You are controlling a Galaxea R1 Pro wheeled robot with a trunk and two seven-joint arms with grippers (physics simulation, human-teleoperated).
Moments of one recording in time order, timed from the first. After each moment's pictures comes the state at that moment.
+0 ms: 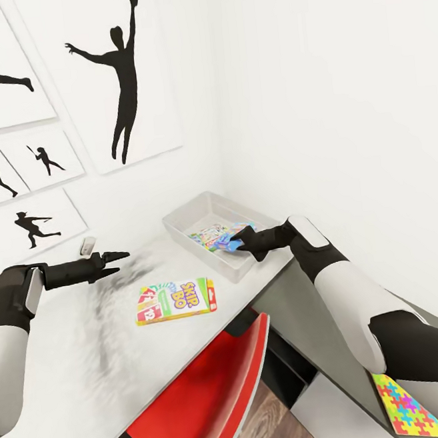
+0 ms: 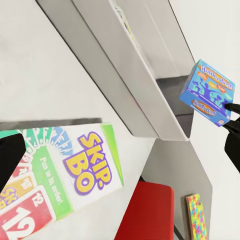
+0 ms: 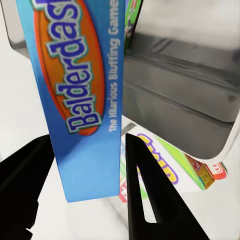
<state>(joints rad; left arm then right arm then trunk) -1.04 0.35 0.27 -0.73 0.06 1.04 -1.05 -1.20 0.09 0.11 -0.61 -1.52 0.75 -0.60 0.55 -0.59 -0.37</state>
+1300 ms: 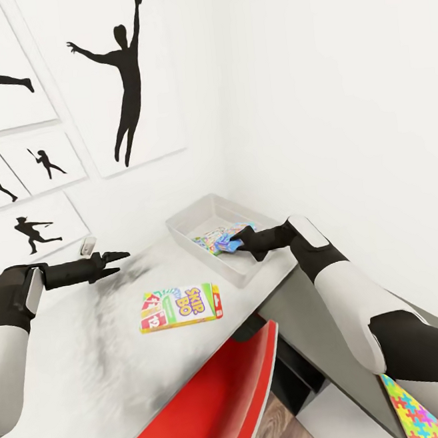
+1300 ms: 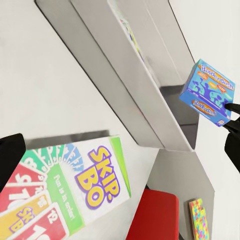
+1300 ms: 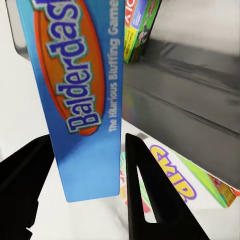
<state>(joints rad) -1.04 0.35 0.27 -0.73 0.06 1.04 -1.05 -1.20 0.09 0.11 -0.61 -1.52 0.75 -0.60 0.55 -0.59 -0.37</state>
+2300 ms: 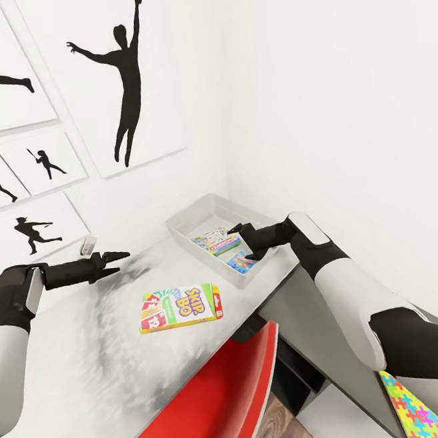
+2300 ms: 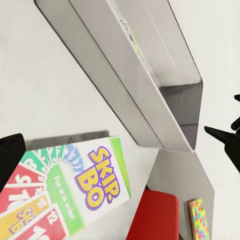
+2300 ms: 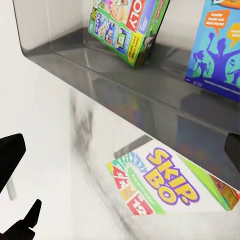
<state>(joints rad) -1.04 0.35 0.27 -0.73 0.06 1.04 -1.05 -1.21 0.09 0.11 -0.61 -1.52 0.75 -0.60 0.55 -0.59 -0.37</state>
